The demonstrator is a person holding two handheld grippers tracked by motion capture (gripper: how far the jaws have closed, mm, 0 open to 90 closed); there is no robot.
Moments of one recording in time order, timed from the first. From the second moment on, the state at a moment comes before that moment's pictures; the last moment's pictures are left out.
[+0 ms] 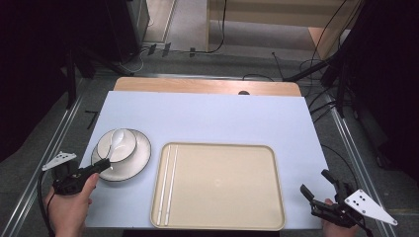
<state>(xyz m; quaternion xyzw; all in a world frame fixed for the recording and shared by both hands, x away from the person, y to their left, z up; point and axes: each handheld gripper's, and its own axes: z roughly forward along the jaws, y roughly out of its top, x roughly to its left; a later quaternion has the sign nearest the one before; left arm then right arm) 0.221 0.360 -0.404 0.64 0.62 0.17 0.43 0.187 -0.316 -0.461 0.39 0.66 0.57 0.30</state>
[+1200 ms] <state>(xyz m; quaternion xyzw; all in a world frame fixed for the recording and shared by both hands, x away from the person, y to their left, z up) 0.208 0.305 -0.387 0.67 0.53 0.17 0.49 0.186 -0.317 -0.461 0.39 0.66 0.57 0.31</state>
